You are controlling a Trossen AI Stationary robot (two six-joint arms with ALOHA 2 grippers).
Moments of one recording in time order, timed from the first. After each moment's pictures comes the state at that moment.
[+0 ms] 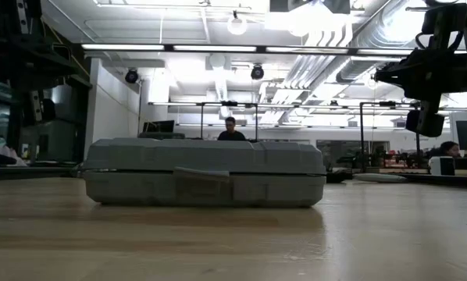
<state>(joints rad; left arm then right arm) -0.08 0.00 0.10 -0.30 0.09 -1.10 -0.10 0.19 0.01 0.11 -0.17 1.14</state>
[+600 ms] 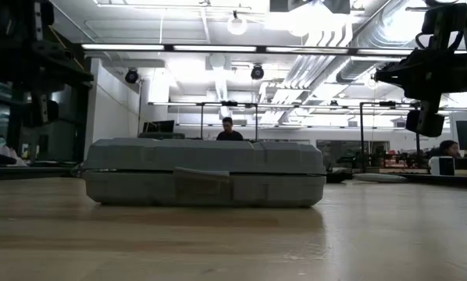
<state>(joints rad) -0.08 0.01 0.10 -0.28 -0.09 -1.12 -0.10 0.19 0.01 0.11 -0.17 1.14</state>
